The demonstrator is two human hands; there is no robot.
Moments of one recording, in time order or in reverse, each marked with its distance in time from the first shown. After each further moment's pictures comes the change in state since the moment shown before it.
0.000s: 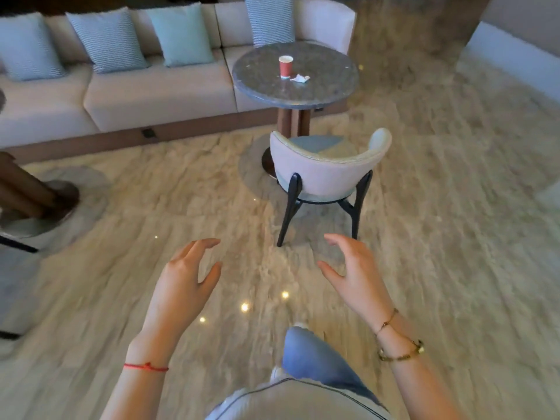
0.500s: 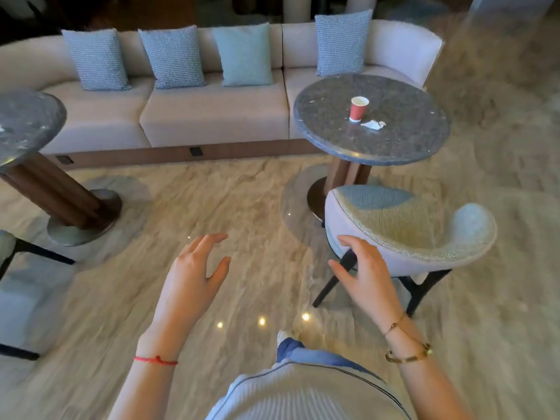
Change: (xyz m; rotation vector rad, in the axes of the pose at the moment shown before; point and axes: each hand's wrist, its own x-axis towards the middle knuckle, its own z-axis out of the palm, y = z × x) left_hand 0.293 -0.090 -0.044 0.048 0.145 -0.141; right_hand 0.349 -0.033 0.079 0.073 -0.057 -0.114
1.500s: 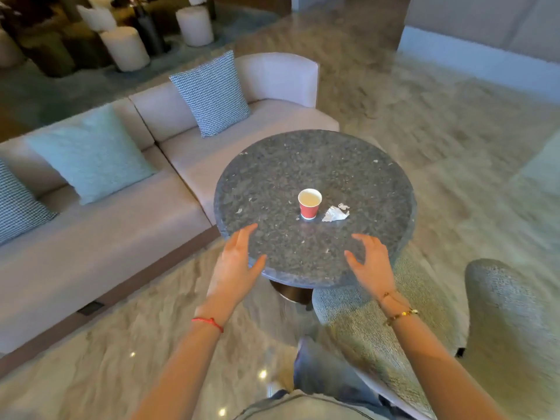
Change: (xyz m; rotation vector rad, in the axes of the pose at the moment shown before) left_hand 0.700 0.076 0.178 -0.202 -0.405 0.527; right_hand 0.541 0.158 0.012 -0.060 0.394 0.630
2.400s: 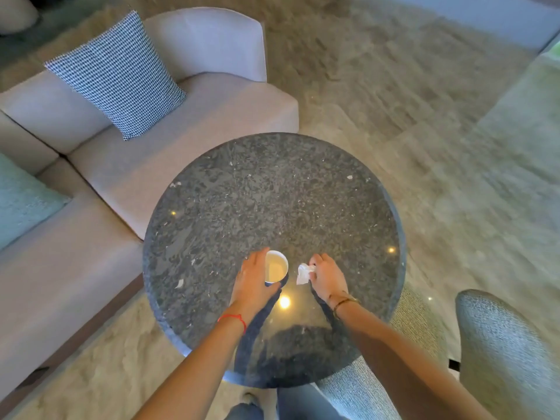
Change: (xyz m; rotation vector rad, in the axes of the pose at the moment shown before) left_hand 0.265 -0.013 0.173 0.045 -0.442 -0.124; right_hand 0.244 0.072 0.089 -0.257 -0.295 0.208
